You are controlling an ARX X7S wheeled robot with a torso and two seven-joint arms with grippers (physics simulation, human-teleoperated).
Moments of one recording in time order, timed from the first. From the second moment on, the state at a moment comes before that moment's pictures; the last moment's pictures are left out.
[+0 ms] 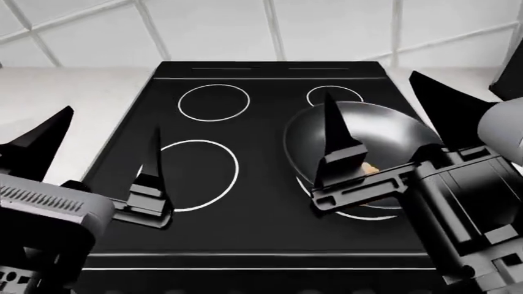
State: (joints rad) left arm -0.27 -0.73 0.03 1.02 -0.76 -0.67 -0.50; right arm 1.54 1.07 -1.25 -1.02 1.51 0.21 1.23
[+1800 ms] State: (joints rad) left arm -0.02 -0.63 0.25 0.69 -0.24 -0.11 -0.53; right arm 1.01 0.92 -1.46 -0.87 0.56 -0.02 1.25
